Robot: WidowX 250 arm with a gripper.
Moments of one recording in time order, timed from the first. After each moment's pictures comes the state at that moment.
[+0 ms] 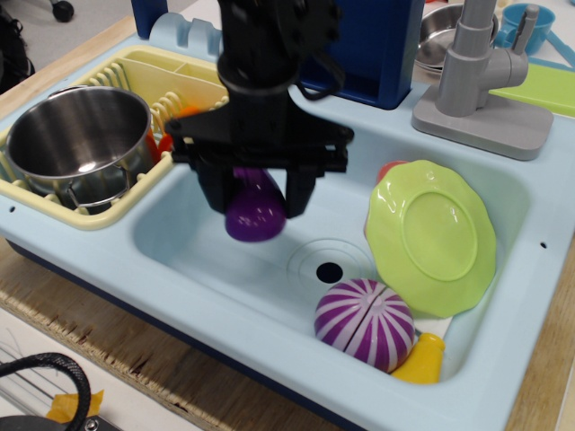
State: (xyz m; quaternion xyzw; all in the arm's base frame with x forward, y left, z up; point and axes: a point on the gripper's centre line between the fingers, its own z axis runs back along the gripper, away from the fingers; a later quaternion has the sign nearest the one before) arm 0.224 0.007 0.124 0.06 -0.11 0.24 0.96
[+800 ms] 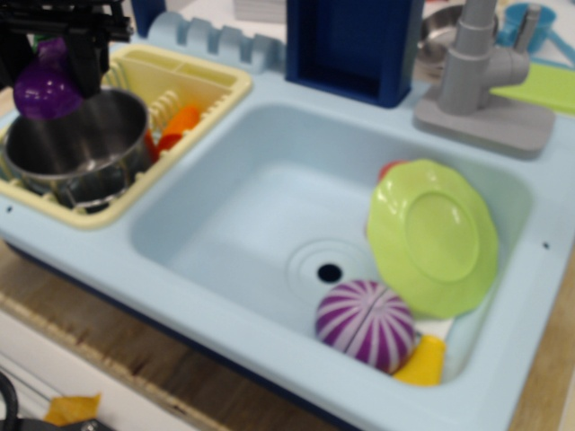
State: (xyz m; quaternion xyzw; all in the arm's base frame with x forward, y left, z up) arm 0.194 0.123 0.178 0.07 -0.13 0.23 0.96
